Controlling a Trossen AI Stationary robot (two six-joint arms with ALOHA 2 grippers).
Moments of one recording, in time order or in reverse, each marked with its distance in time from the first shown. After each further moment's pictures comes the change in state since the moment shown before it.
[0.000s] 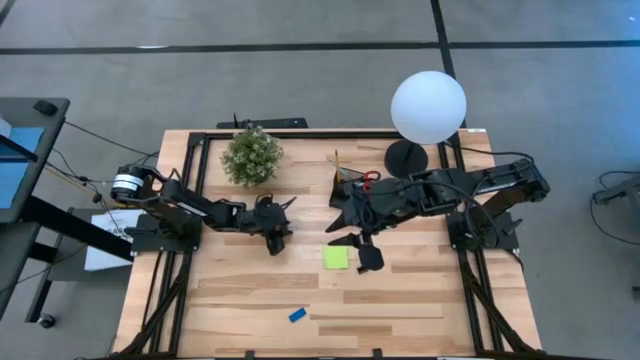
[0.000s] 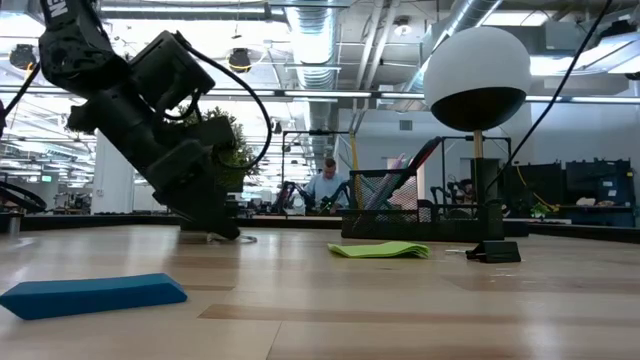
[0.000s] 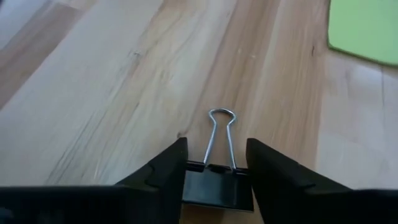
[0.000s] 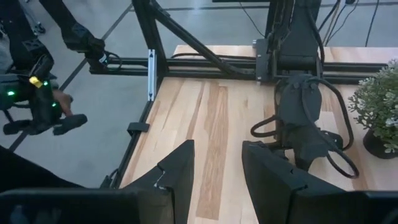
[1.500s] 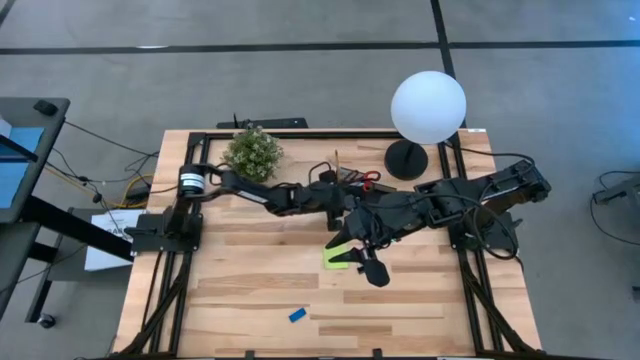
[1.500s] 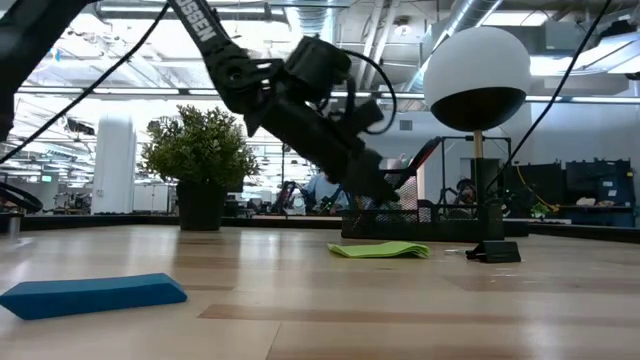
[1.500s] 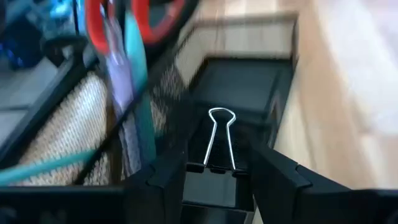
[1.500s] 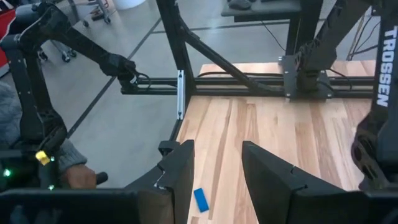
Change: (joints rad) left arm 0.149 0.454 0.728 0.086 -0.046 0.604; right arm 0.085 0.000 0.000 0.090 0.008 0.084
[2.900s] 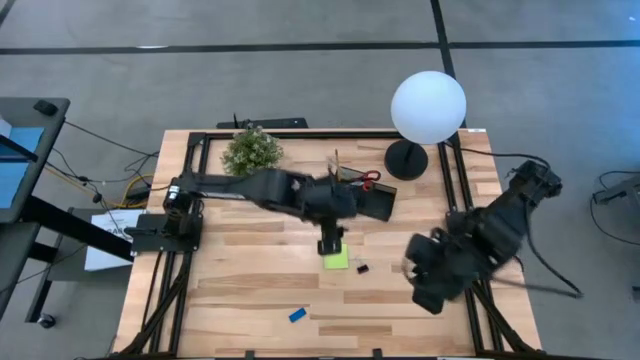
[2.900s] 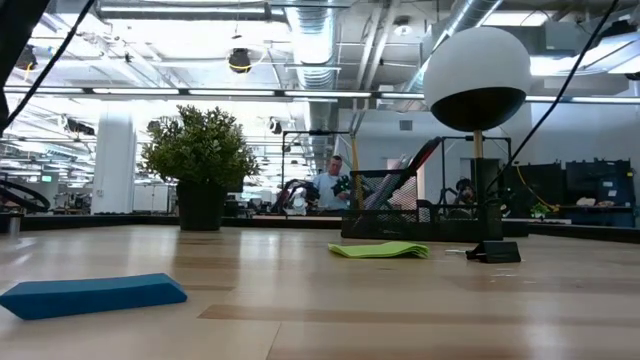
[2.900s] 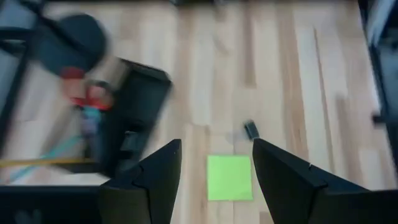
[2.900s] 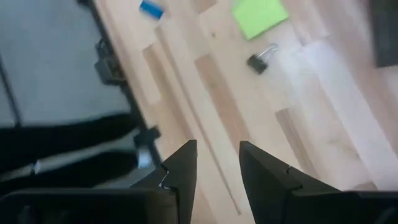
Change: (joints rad) left arm -0.229 -0.069 1.072 -1.539 0.054 -0.358; right arm 0.398 -0.072 -0.005 -0.813 0.187 0.965
